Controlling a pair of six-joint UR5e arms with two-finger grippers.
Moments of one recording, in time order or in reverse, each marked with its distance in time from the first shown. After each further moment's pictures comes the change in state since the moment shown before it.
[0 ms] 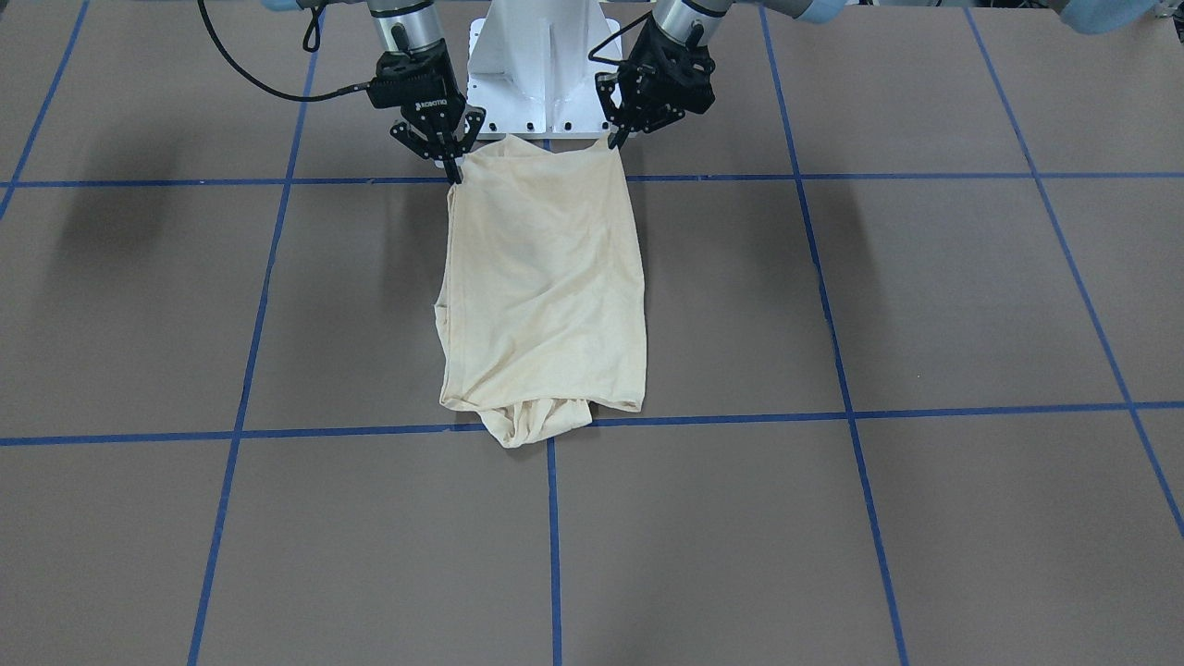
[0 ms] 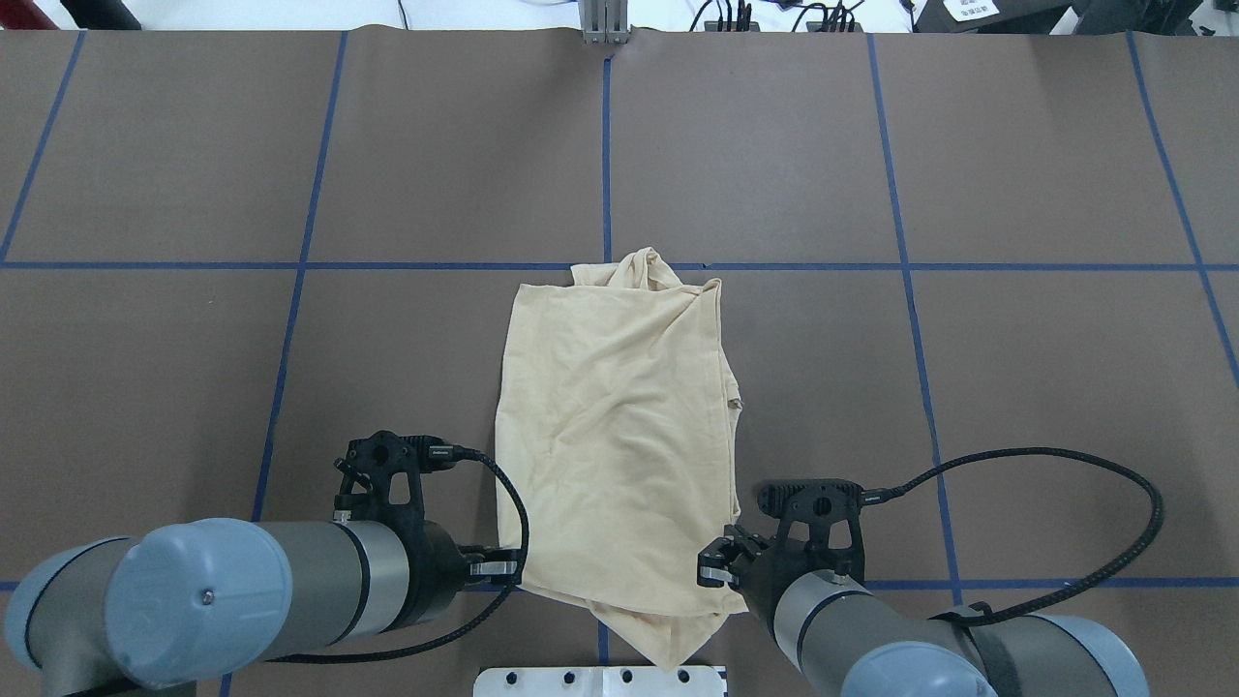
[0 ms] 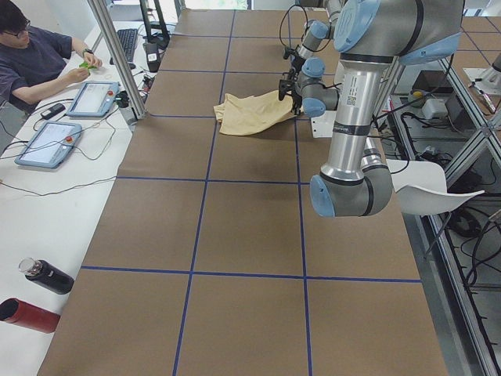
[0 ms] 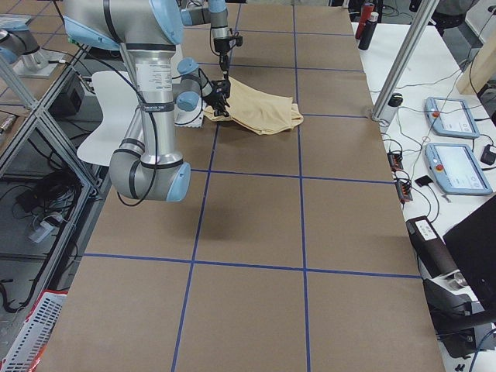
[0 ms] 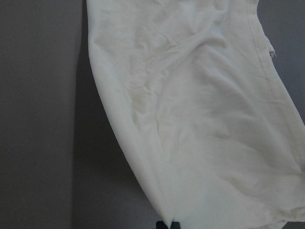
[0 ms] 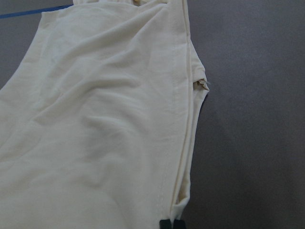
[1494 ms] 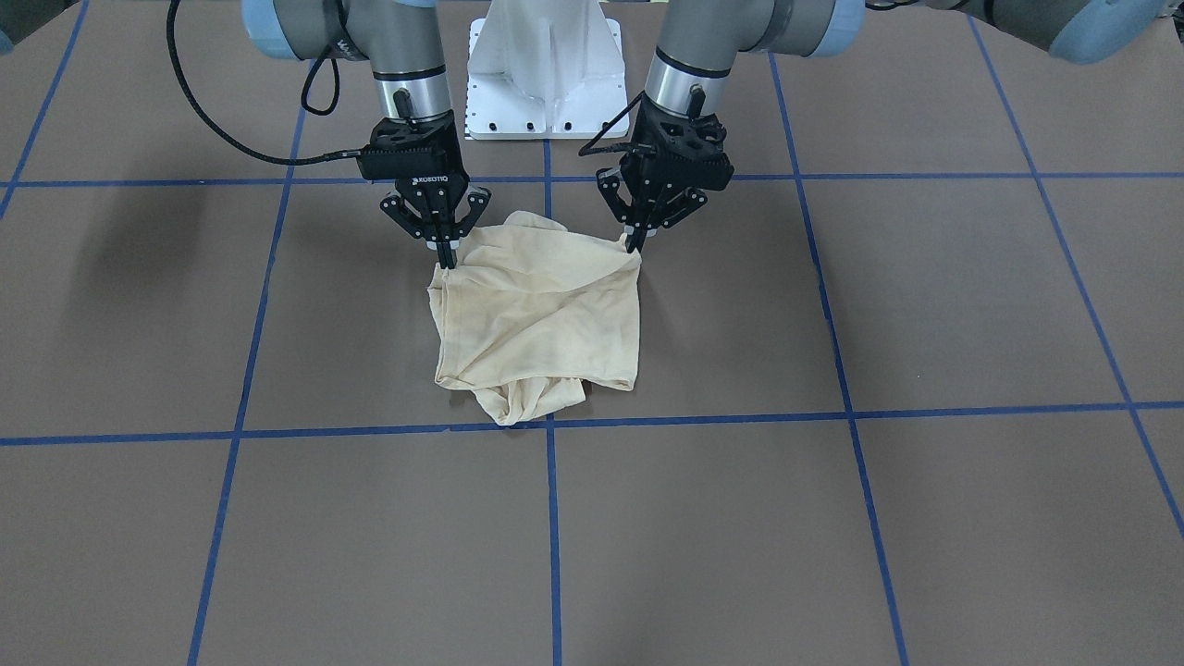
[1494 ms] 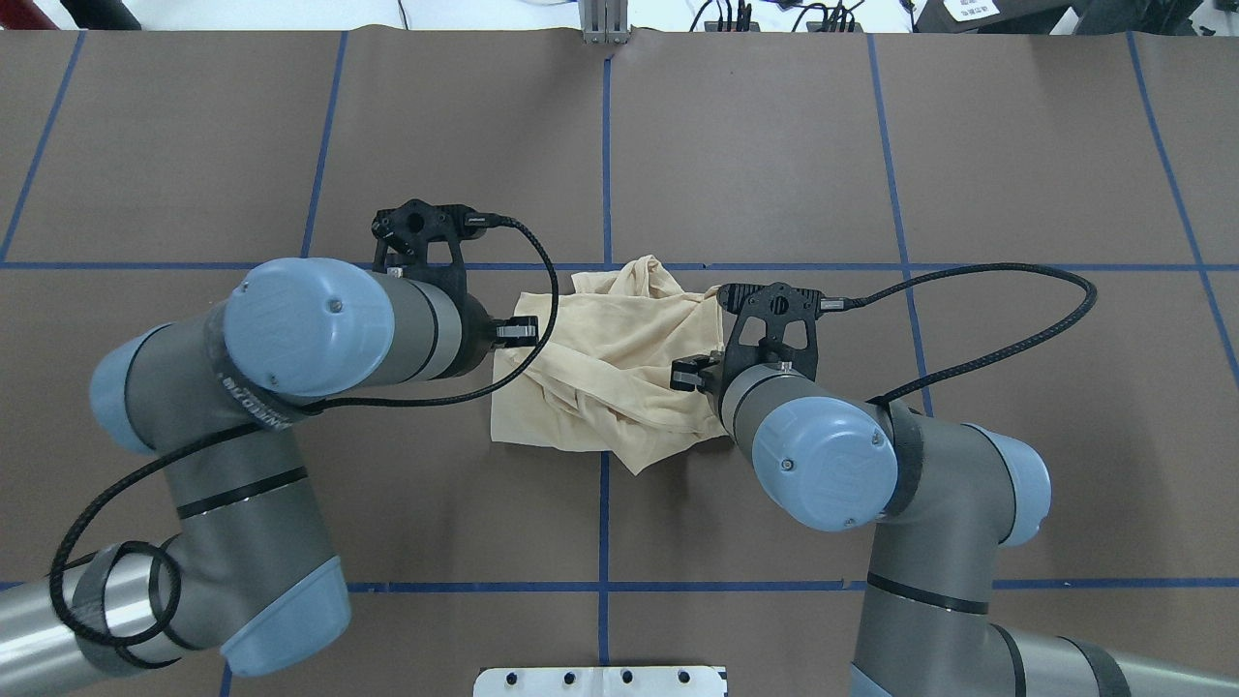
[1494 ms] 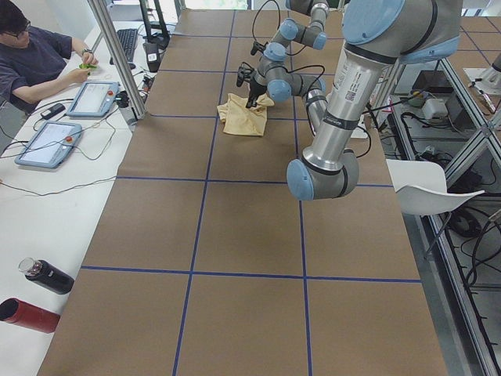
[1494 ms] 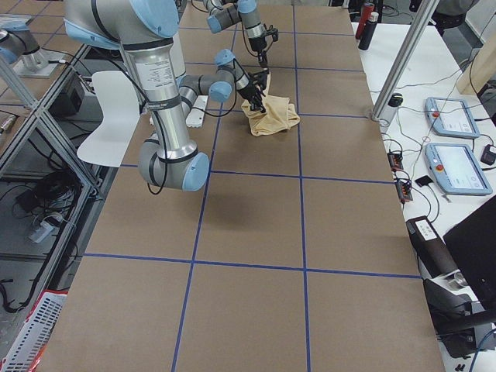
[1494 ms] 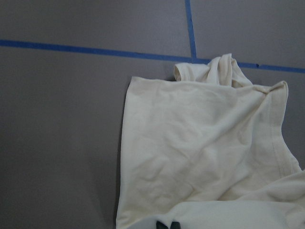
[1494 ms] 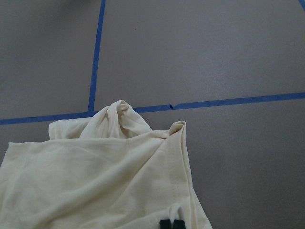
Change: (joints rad) left arm -0.329 -0.268 0.278 0.137 -0.009 0.205; right arm 0.324 0.244 -0.207 -0.083 0.112 -0.116
